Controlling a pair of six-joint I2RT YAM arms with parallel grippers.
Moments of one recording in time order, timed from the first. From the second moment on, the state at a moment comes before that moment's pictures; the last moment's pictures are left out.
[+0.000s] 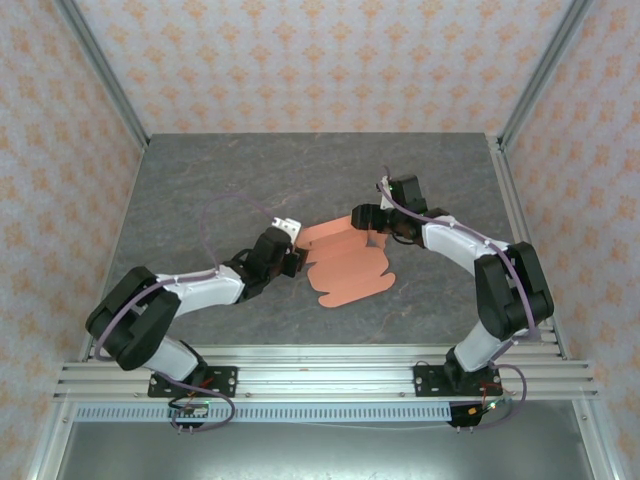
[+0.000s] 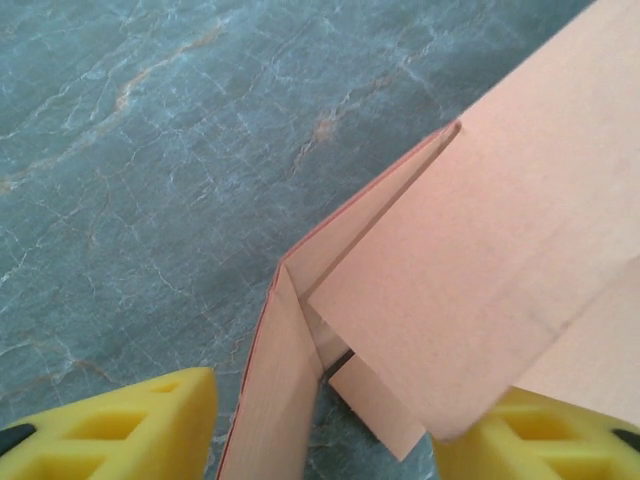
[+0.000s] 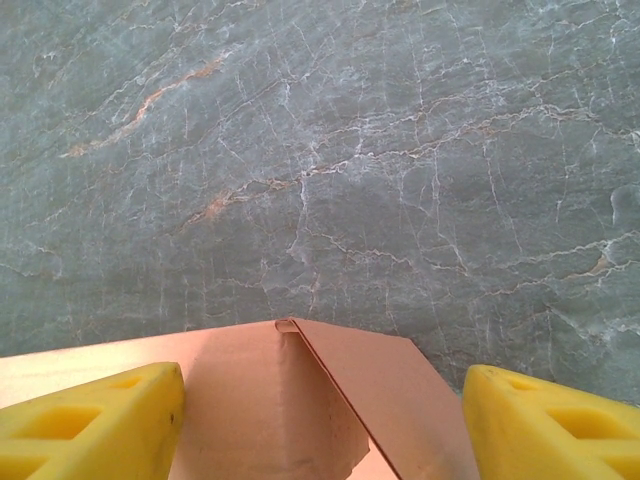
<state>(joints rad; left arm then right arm) -0.62 1.48 0.63 0.17 -0.22 -0.17 0.36 1.63 1.00 -0.18 -0.27 0.39</state>
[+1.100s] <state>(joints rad) -0.62 1.69 1.22 -0.44 -0.12 -0.17 0.37 1.61 0.97 -0.15 -0.25 0.37</state>
